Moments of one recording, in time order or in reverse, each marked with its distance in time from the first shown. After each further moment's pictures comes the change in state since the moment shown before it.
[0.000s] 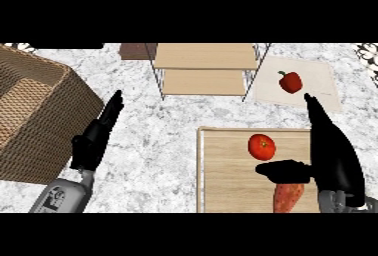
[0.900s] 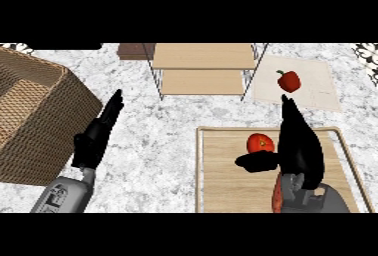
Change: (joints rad) left arm -0.008 -0.025 0.032 0.035 -0.024 -0.024 -0.018; right arm -0.015 0.275 -0.056 0.153 0.206 0.107 -0.034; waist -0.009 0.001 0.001
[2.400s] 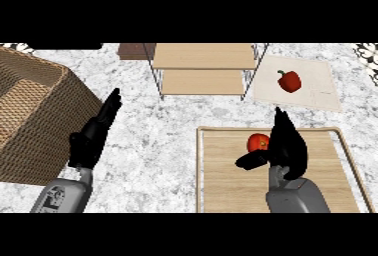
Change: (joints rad) left arm 0.018 -0.046 0.072 -0.047 -0.065 -0.063 0.043; right arm 0.051 0.134 -0.119 0.206 0.111 0.037 -0.107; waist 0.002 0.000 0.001
